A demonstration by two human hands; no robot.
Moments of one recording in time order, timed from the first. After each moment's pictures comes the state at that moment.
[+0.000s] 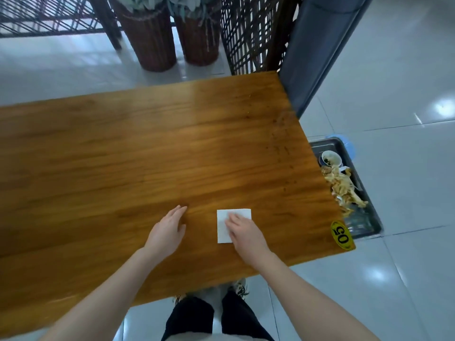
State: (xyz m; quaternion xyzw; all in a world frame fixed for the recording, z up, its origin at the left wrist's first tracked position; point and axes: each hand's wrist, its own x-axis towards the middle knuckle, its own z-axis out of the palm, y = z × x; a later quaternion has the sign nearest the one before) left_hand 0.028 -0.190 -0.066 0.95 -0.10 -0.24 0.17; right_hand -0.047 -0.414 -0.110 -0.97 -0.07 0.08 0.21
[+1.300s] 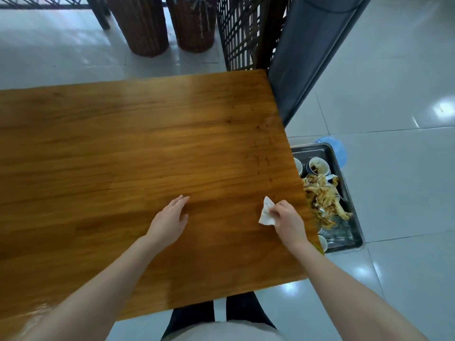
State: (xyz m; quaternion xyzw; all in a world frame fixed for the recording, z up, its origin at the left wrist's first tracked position) left_hand 0.073 -0.294 -0.064 0.94 -0.08 -0.27 0.18; right_hand -0.010 -0.599 -0.098 -0.95 0.14 0.07 0.26
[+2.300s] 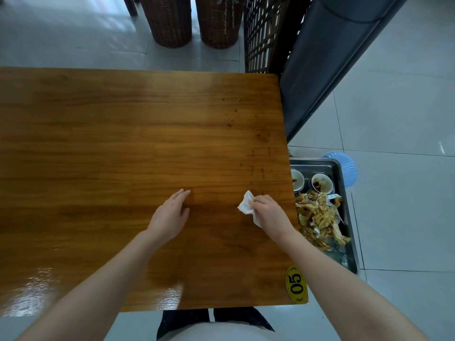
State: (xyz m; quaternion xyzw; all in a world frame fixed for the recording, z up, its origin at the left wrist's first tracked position) left_hand 0.078 -0.356 -0.065 0.95 0.00 -0.23 0.21; right_hand 0.056 -0.632 -0.097 -0.97 -0.16 0.08 0.19
